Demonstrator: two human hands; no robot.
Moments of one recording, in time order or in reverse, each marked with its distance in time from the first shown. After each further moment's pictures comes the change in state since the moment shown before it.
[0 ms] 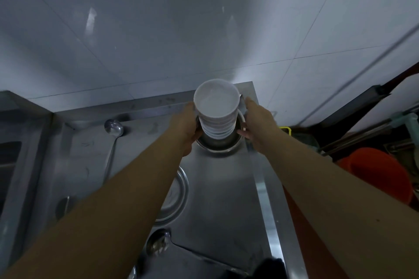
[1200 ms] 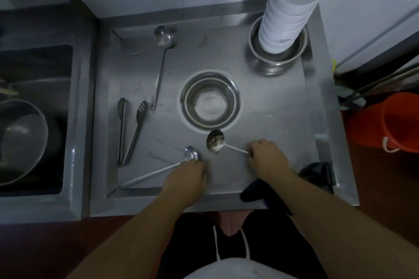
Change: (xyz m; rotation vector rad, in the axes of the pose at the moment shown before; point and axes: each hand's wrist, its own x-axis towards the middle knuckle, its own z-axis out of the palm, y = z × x) left_hand -0.143 -0.283 -0.285 1.596 -0.255 0.327; right_hand -0.153 0.335 0.034 -1.603 -0.187 -0.401
